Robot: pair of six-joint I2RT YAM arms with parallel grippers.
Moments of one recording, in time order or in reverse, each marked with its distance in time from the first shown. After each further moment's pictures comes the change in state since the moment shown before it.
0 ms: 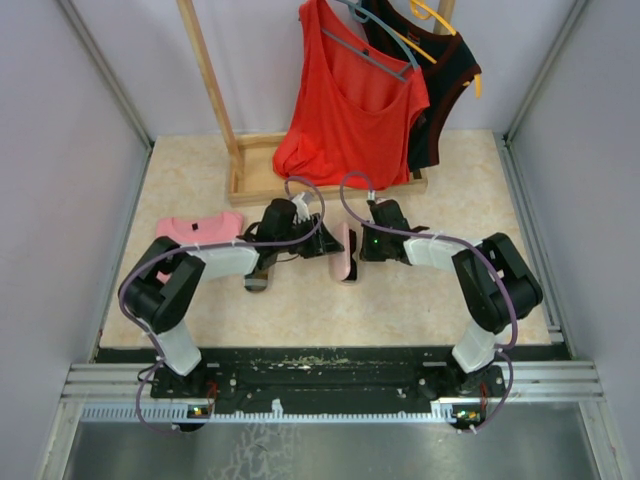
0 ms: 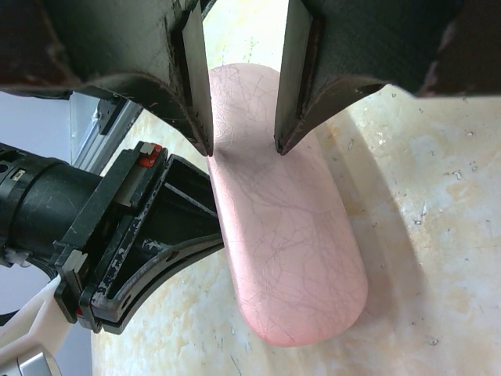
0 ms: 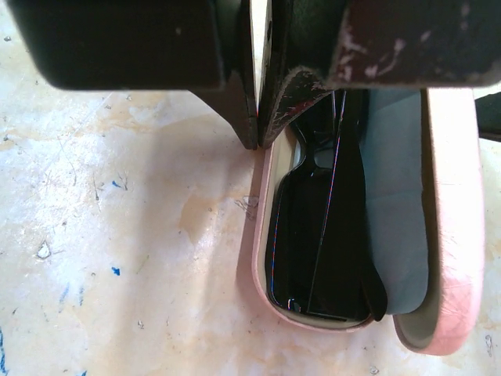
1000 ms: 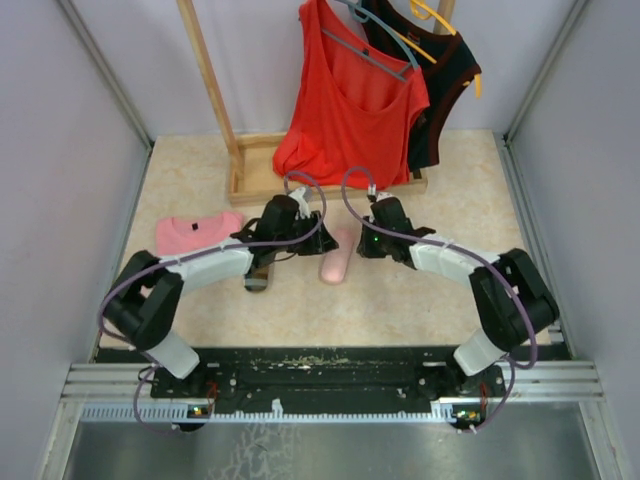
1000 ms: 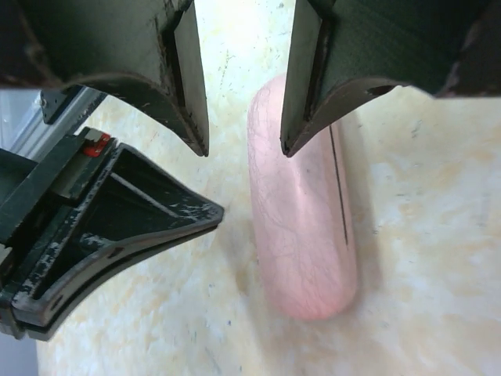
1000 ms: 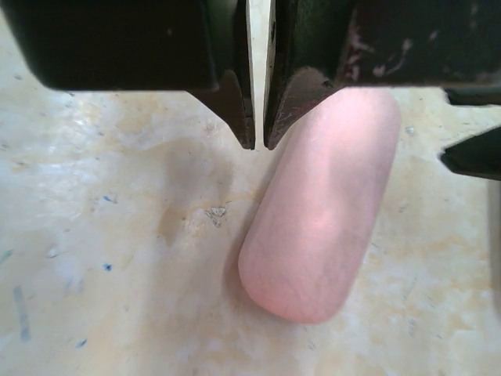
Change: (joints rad) left arm -0.040 -0.073 0.053 -0.199 -0.144 0.114; right arm 0.031 -0.080 -0.005 -0.024 0.030 0.012
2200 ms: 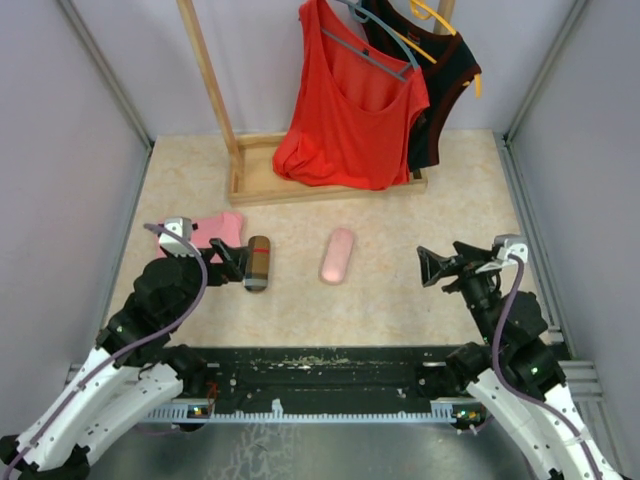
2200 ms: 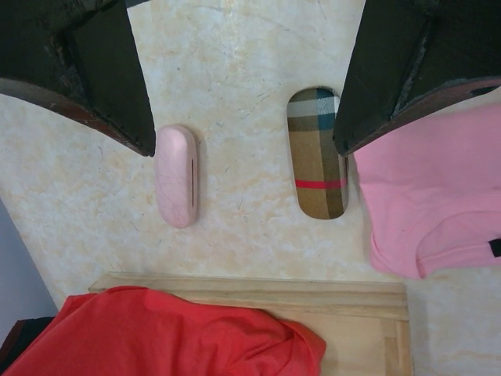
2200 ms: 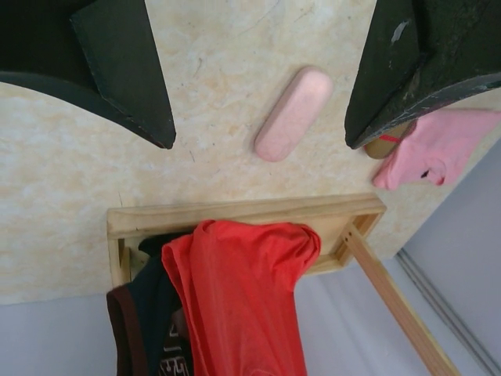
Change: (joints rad) left arm 0.000 -1.189 -0.244 -0.572 -0.598 0.213; right arm 0.004 -1.441 -0.283 -0.225 0.308 -0.182
